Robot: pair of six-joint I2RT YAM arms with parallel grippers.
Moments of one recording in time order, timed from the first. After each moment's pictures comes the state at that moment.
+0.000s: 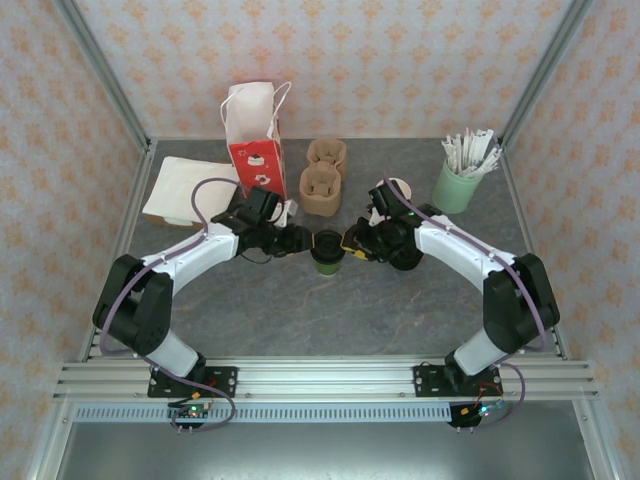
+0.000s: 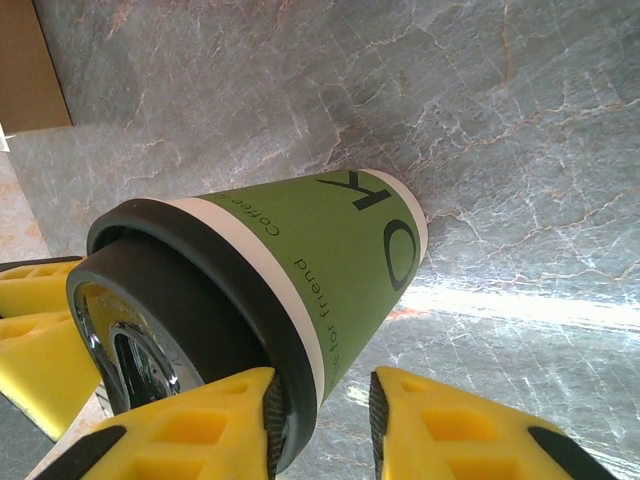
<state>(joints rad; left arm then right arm) -0.43 1.57 1.02 -0.42 0.47 -0.63 0.50 1.56 1.10 -0.60 -0.45 0.87</state>
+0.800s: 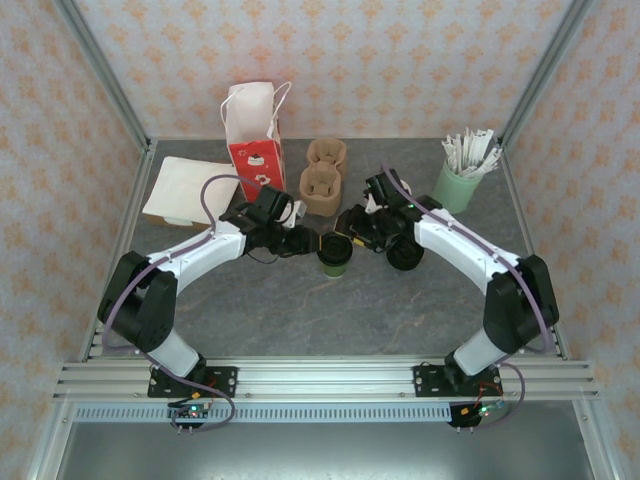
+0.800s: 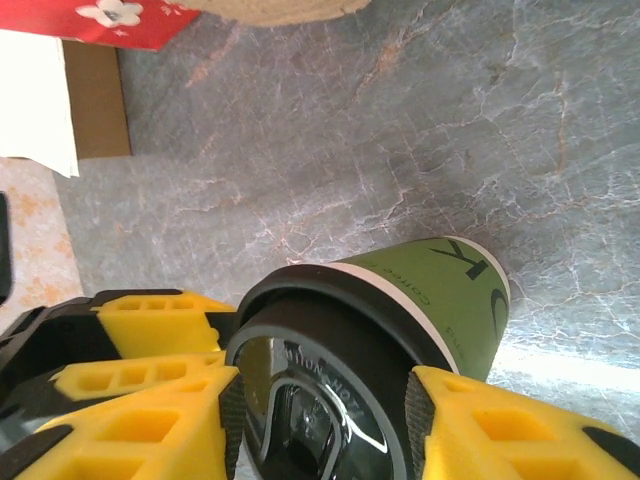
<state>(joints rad) -0.48 1.60 1.07 -0.45 0.44 -0.60 0.52 1.57 1.21 -0.61 -0.39 0.84</state>
